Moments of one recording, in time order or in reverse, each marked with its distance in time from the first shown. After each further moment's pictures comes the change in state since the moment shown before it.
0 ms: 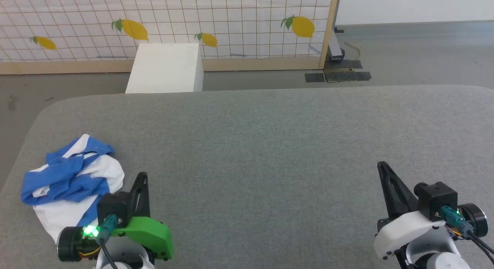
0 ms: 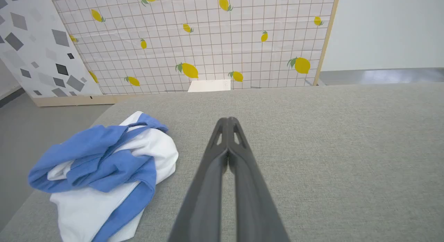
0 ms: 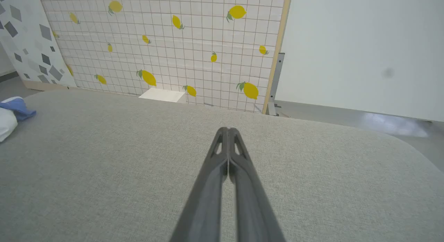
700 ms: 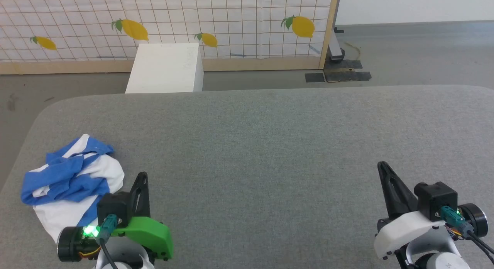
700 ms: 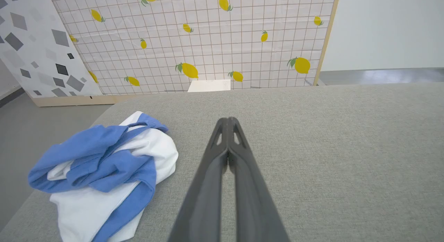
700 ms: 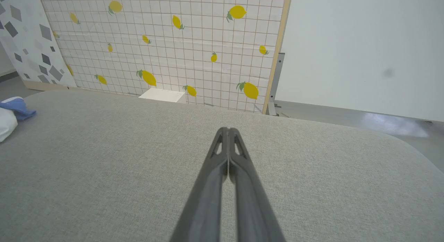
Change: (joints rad) left arm 0.000 0.000 0.000 0.000 0.000 0.000 0.000; right arm 0.000 0.000 0.000 0.000 0.000 0.000 0.000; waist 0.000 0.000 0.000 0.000
